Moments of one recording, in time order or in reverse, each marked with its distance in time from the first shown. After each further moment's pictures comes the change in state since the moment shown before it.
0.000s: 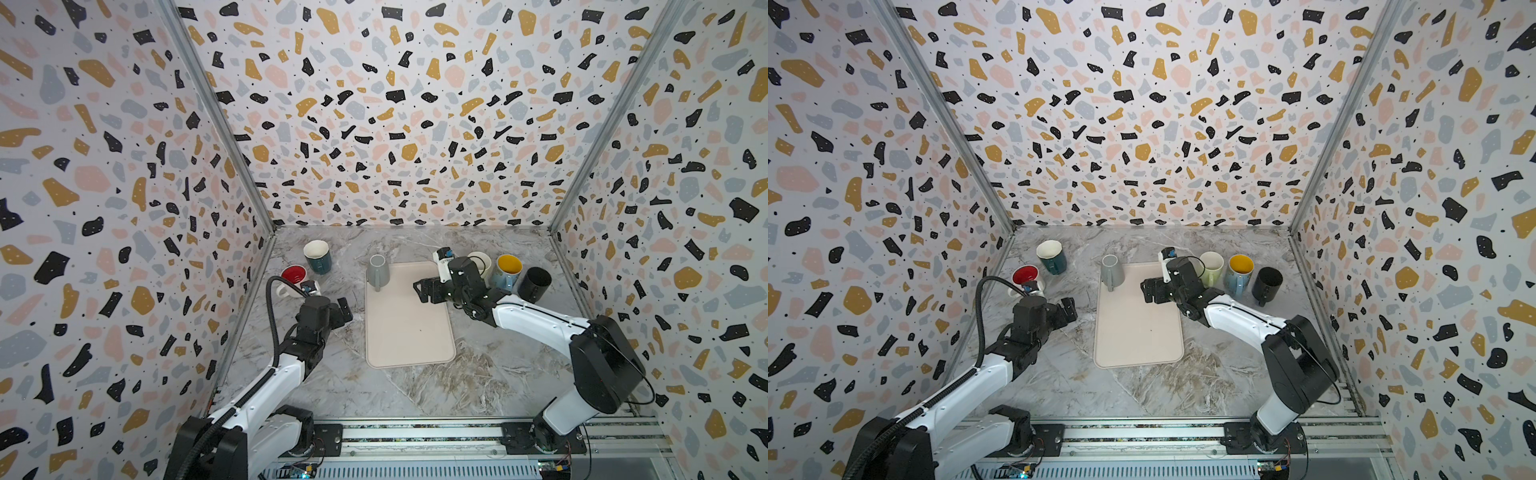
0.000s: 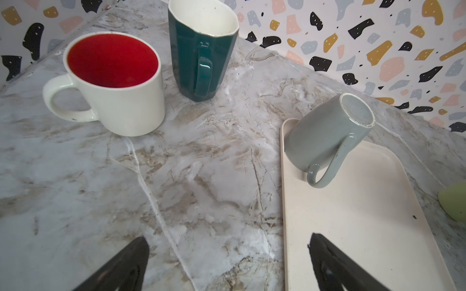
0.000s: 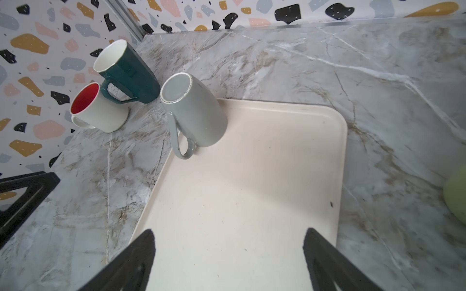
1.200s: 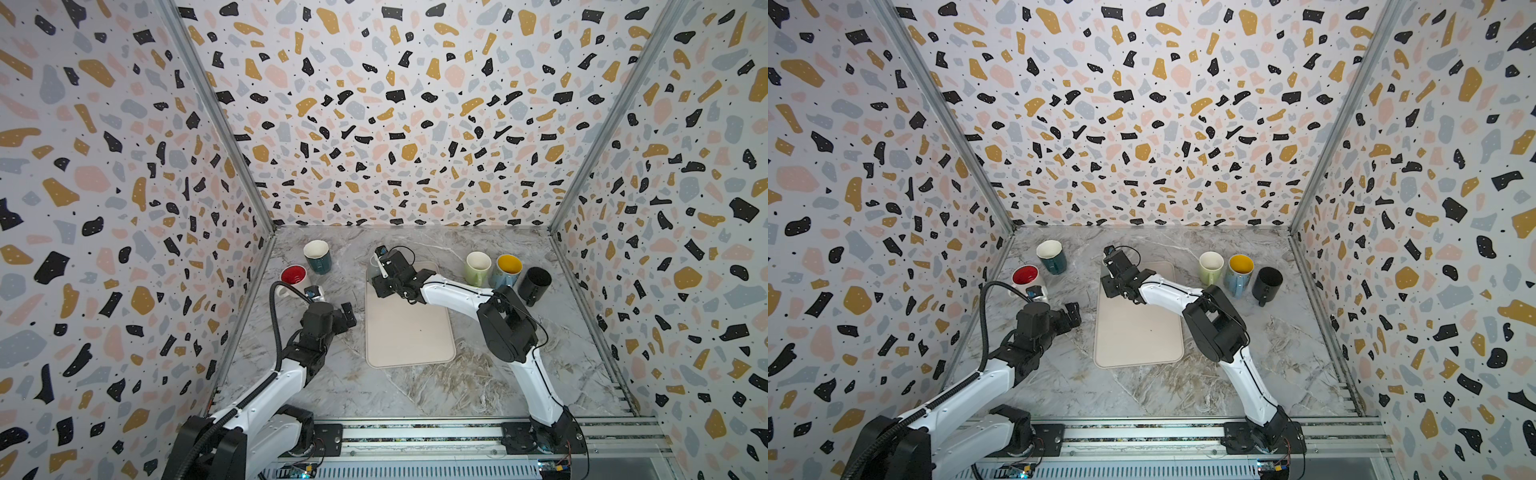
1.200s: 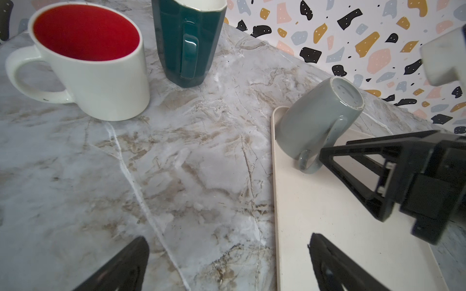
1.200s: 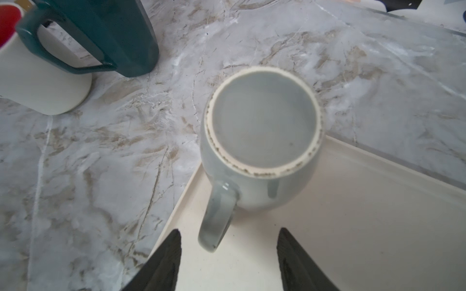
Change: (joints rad) left arm -0.045 -0.005 -0.054 0.053 0.017 -0.031; right arm 0.165 0.625 0.705 -0.236 0.172 -0.134
